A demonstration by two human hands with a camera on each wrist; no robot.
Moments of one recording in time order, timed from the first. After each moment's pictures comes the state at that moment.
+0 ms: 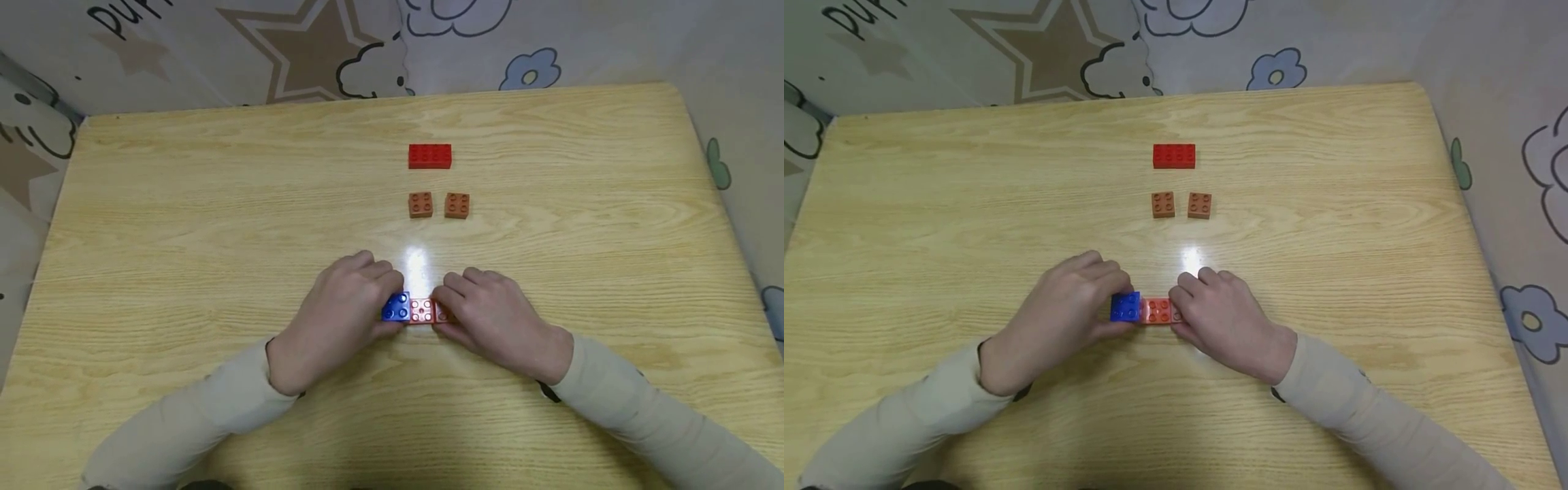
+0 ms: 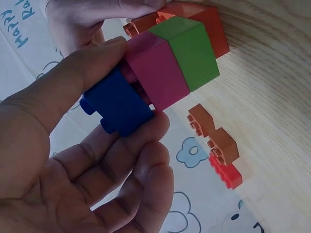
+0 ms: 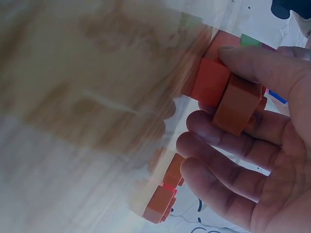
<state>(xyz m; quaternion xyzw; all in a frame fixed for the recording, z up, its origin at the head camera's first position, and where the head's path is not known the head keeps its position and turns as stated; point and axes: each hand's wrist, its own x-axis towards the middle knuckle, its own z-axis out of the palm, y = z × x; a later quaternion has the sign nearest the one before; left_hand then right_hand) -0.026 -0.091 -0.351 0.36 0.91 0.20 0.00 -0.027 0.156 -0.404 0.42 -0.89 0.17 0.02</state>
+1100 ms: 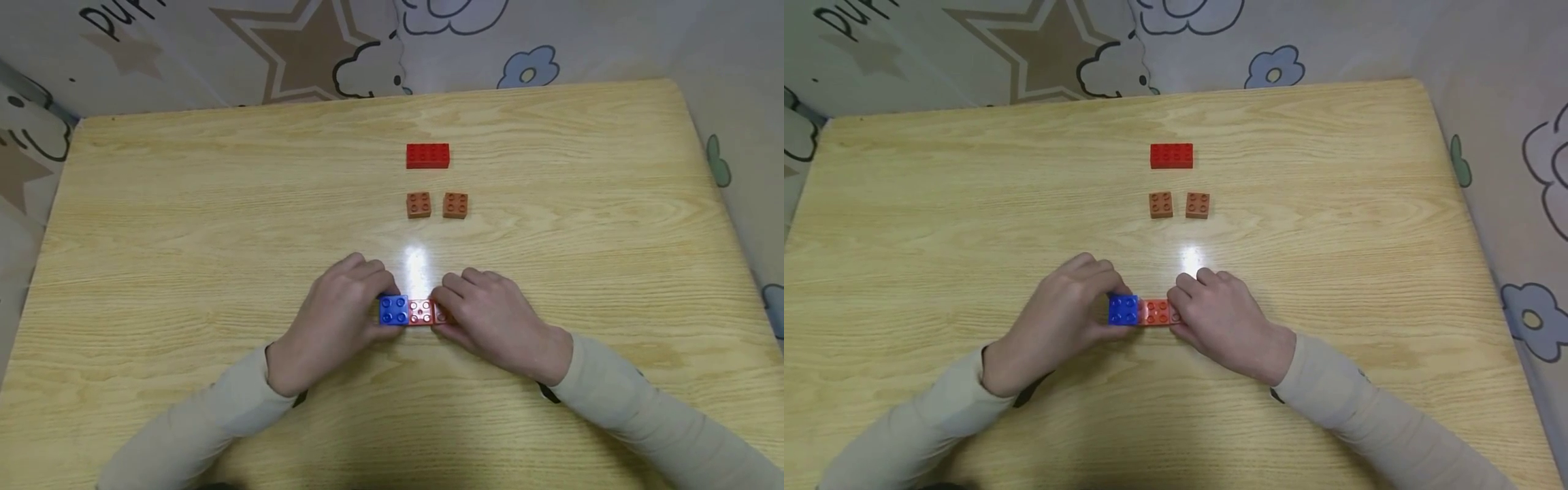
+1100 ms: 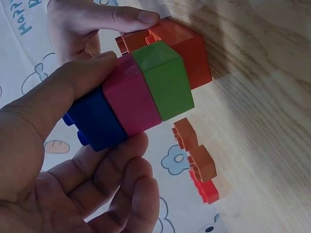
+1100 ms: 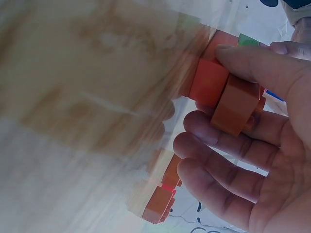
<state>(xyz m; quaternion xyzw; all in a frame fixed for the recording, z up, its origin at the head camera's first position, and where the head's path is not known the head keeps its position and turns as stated) -0.024 -0.094 -0.367 0.31 0.91 0.28 0.01 -0.027 0.156 -0.402 0.42 -0.89 0.17 0.02</state>
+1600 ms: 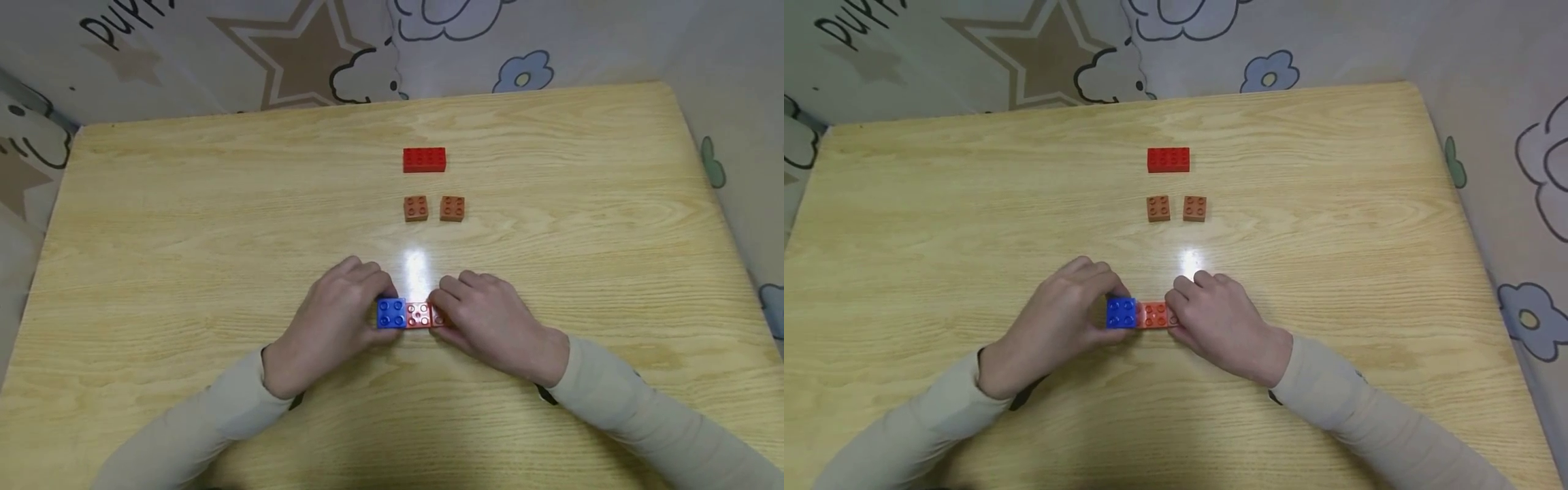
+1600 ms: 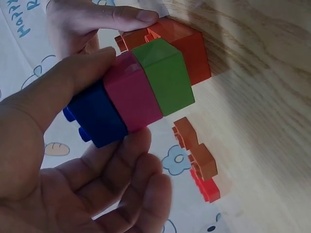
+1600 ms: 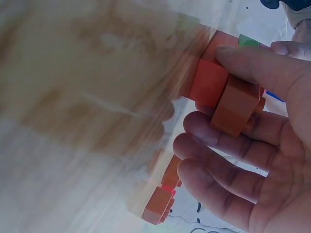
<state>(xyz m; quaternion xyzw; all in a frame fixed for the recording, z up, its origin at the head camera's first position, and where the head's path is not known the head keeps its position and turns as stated) -0.026 -0.094 -0.365 0.31 0.91 0.28 0.03 -0.028 0.156 -0.403 0.42 -0.89 0.16 0.03</state>
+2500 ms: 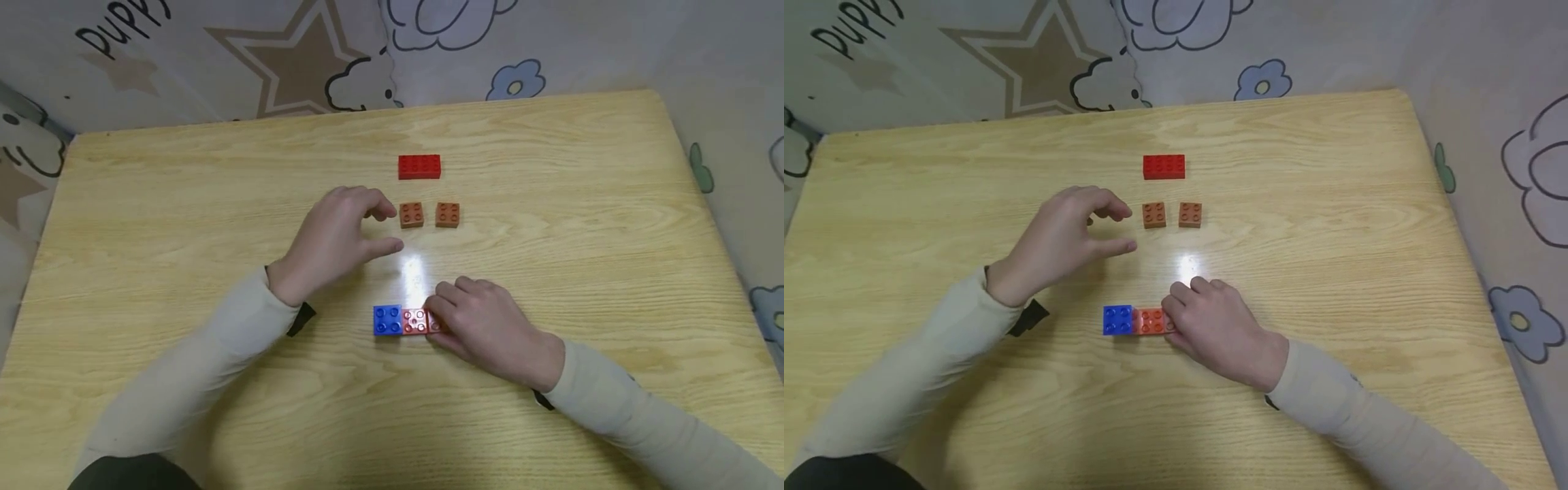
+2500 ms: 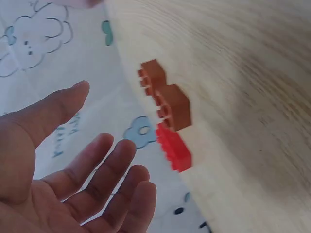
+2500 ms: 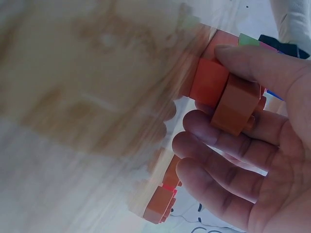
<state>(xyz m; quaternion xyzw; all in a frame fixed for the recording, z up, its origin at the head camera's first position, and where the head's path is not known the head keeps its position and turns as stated) -0.115 -0.088 -0.348 0.21 0.92 0.32 0.11 -0.027 0.156 -0.401 0.42 -0.89 0.15 0.03</state>
